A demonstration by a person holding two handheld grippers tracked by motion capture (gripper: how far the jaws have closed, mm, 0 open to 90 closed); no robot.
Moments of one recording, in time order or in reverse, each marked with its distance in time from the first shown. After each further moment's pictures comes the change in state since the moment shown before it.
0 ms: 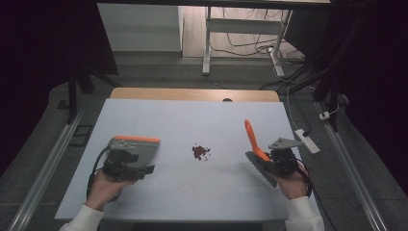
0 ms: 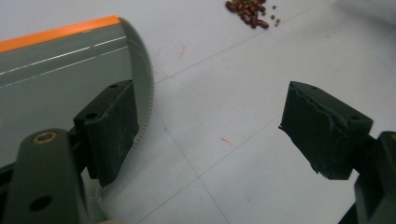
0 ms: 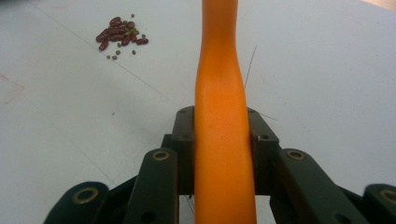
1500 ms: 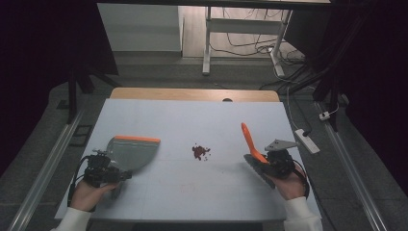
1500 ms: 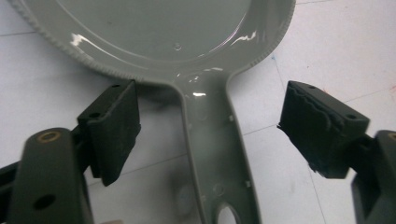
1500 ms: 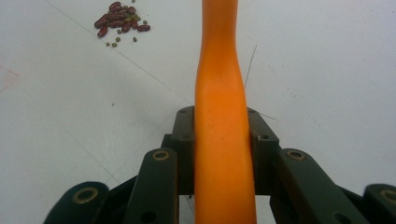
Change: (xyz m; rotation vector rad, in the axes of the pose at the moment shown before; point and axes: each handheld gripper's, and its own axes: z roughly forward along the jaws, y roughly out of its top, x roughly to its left) left arm 0.048 -0.043 -0.007 0.134 0.133 -0.272; right arm 0.005 -0.003 0.010 0.040 0.003 -0.013
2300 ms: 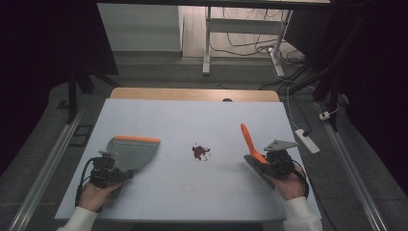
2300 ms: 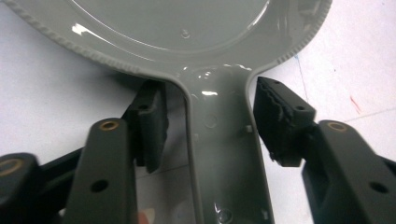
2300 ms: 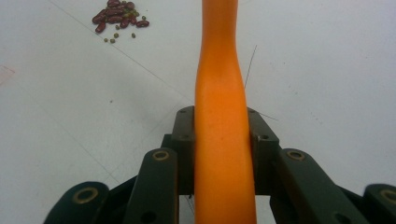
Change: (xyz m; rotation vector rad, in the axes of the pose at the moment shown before) left arm 0.001 -0.001 0.022 0.022 0.024 -0.069; right arm 0.000 -0.001 0.002 0.010 -0.003 -0.004
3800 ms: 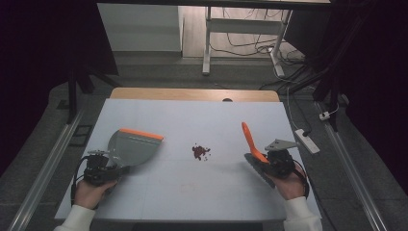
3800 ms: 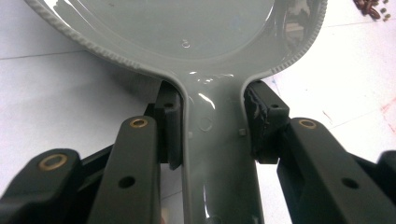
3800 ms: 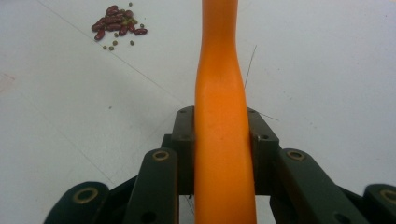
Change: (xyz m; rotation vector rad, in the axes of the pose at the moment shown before) left arm 0.017 0.000 -0.009 -0.127 -0.123 0.079; right arm 0.000 0.002 -0.003 -0.025 -0.010 0.004
